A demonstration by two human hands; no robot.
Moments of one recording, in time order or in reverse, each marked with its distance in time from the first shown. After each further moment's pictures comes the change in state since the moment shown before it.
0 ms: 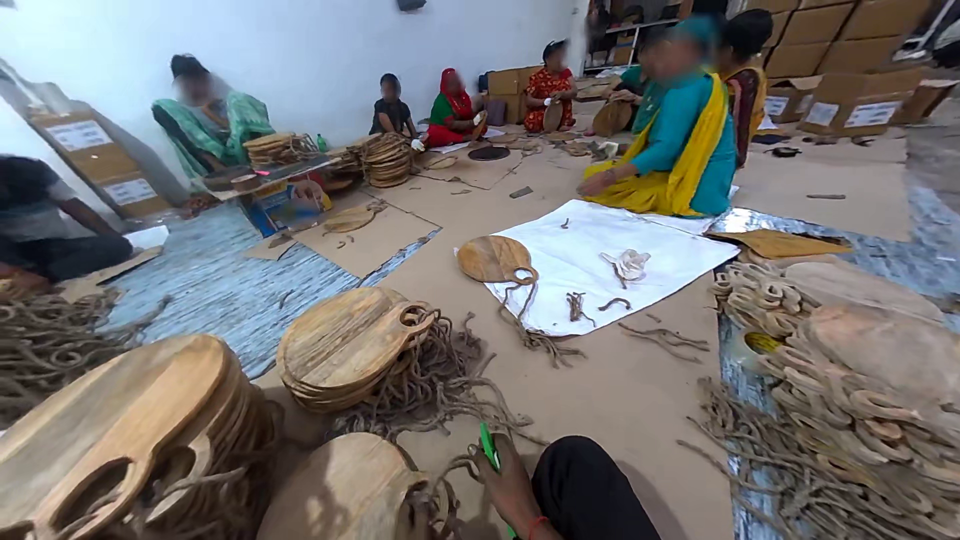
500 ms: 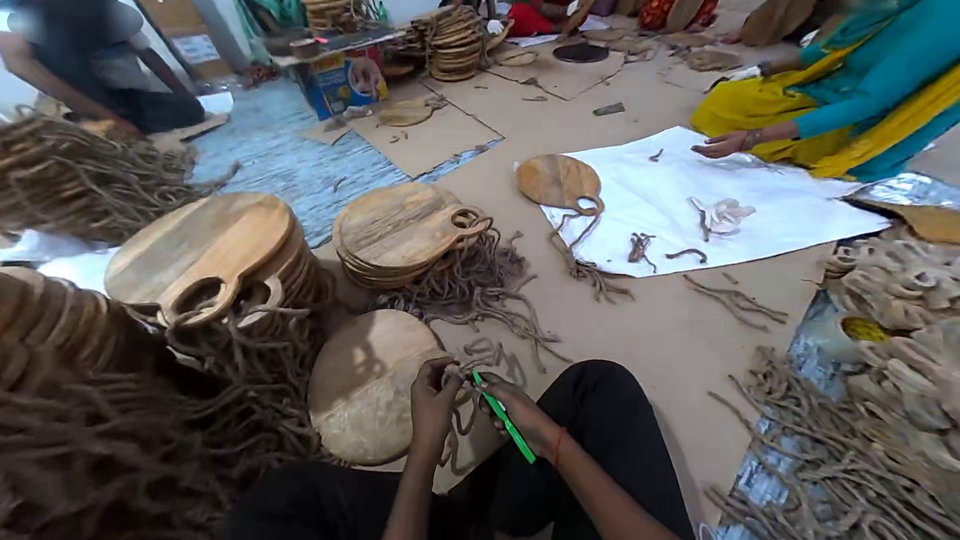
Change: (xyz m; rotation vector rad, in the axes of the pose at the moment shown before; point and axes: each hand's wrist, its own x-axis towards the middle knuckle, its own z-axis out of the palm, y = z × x) left_hand 0.002 0.011 -0.005 -0.165 0.090 0.309; right_hand -0.039 -0.015 -0.007 0.337 -0.701 0.312
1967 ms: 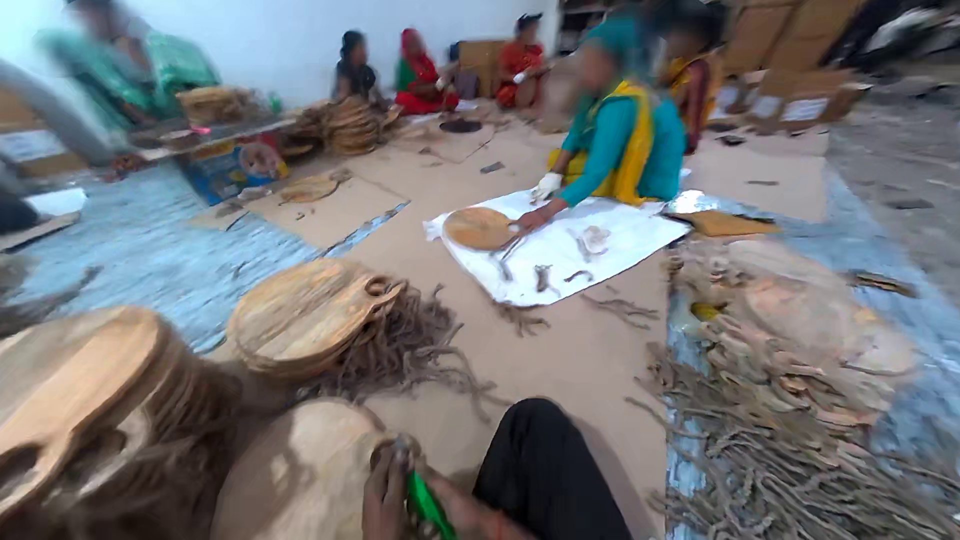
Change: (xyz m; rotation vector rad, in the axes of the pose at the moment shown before) left_hand -0.005 -0.012 0.001 0.240 -0.241 0.061; right_hand -0.005 0.018 0.034 0.320 -0.052 0.011
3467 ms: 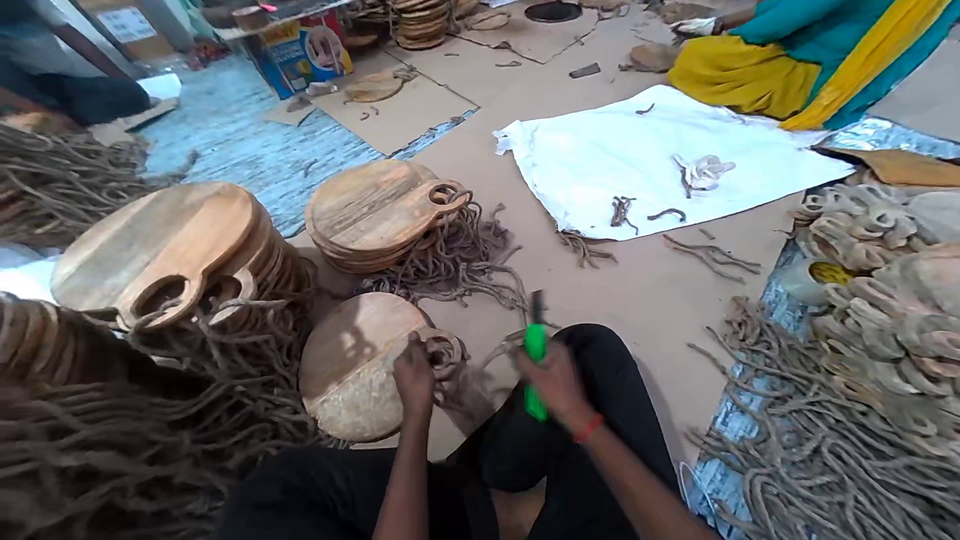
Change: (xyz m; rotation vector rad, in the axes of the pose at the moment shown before) left_hand 0.020 -0.003 -0.014 0.038 0.381 -0.243; right_hand -0.054 -0.053 -0.017 -0.561 0.670 -0.517
